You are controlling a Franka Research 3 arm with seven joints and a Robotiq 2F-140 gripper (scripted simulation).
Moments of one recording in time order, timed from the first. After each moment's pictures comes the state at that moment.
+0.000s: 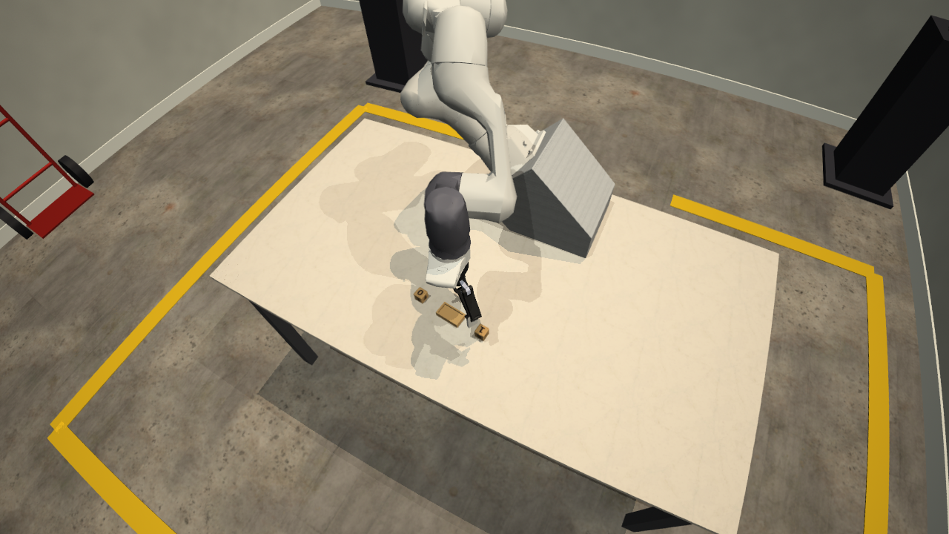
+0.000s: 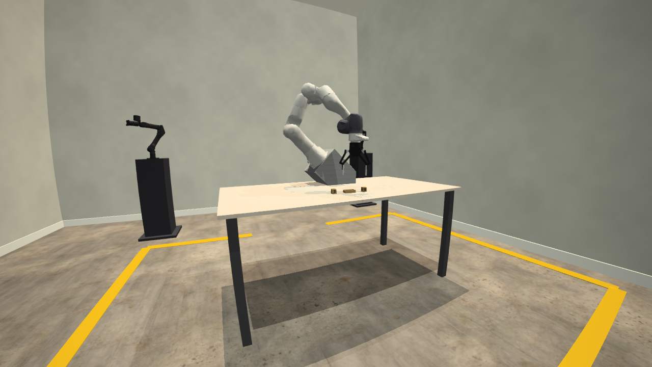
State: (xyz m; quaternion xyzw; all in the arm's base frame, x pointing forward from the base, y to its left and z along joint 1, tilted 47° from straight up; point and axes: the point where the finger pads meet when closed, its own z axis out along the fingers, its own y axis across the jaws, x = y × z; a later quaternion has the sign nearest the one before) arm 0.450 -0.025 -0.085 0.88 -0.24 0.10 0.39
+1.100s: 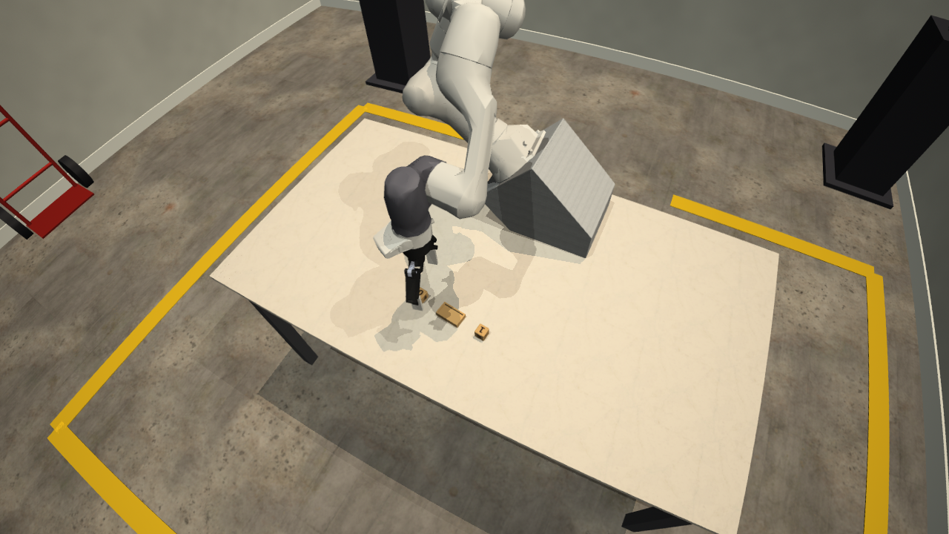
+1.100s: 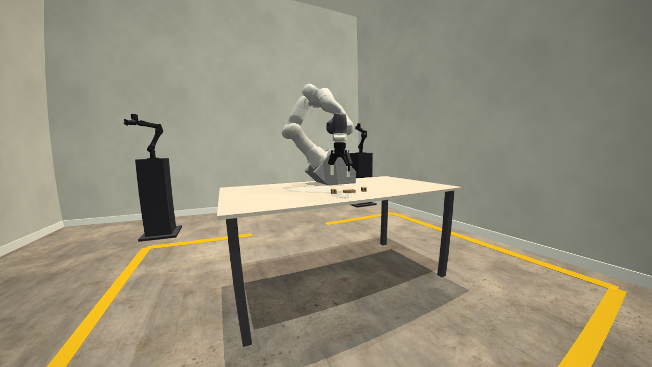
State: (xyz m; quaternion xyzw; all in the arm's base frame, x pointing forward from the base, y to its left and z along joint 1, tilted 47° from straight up) arm 0.438 -0.097 -0.010 0.73 -0.56 0.24 0.32
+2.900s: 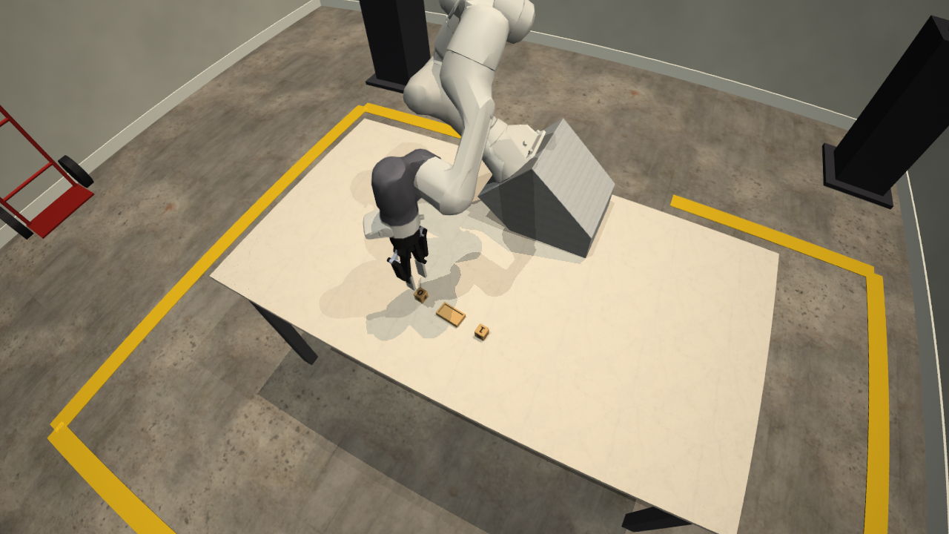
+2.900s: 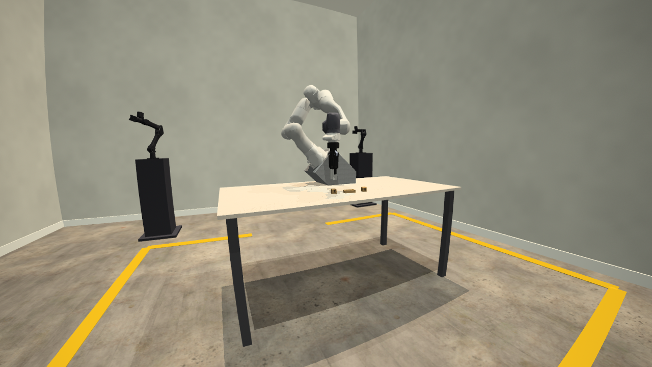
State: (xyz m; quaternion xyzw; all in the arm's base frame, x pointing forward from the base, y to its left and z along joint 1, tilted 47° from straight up) arm 0.428 -0.122 0.019 0.61 -0.69 0.30 0.26
